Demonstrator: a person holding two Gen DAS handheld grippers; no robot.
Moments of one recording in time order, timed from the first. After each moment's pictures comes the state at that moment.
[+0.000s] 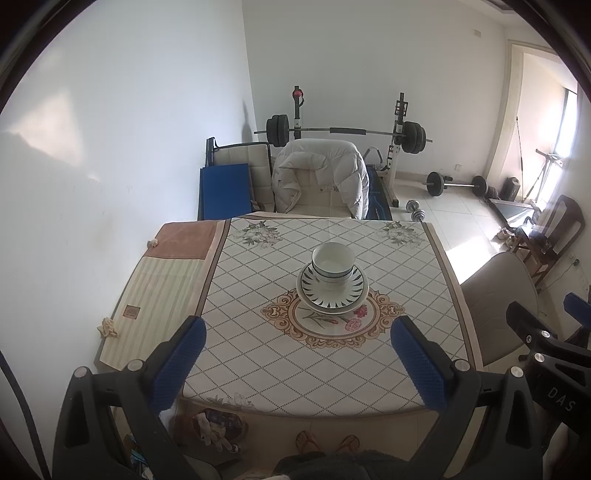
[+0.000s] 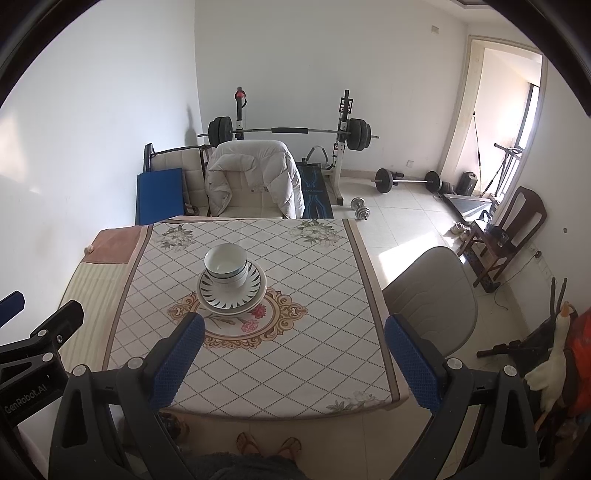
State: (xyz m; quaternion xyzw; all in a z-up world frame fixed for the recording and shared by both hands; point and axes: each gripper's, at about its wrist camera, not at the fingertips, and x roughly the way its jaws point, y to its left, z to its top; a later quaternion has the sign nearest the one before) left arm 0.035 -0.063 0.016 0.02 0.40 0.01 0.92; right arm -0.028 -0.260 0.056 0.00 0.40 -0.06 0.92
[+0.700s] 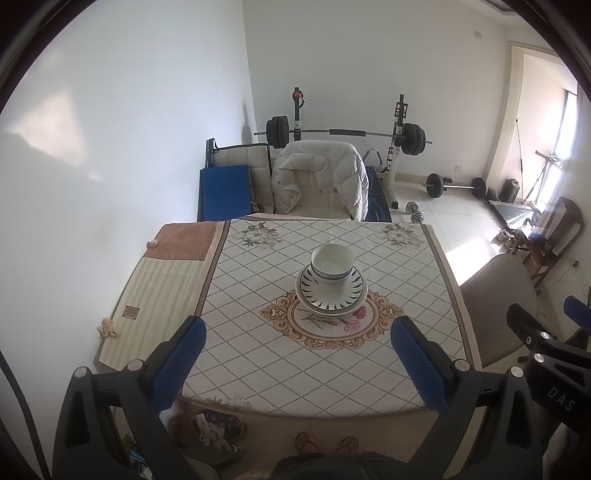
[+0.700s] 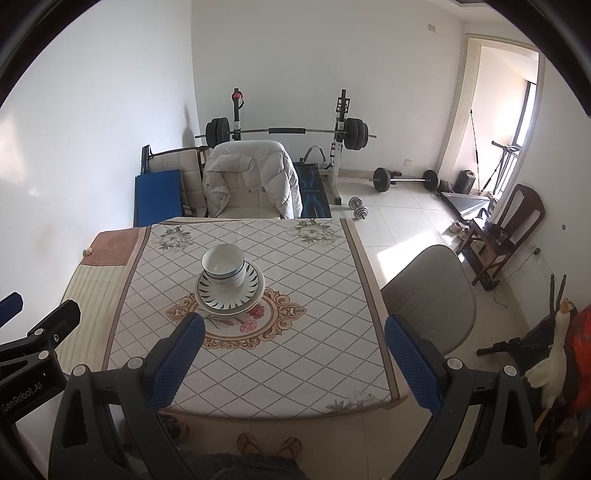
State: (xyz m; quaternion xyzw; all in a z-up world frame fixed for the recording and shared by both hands) left arm 0.031 -0.064 0.016 0.02 0.40 0.01 0.92; right arm -0.027 -0.263 0.055 0.00 0.40 -0.07 0.92
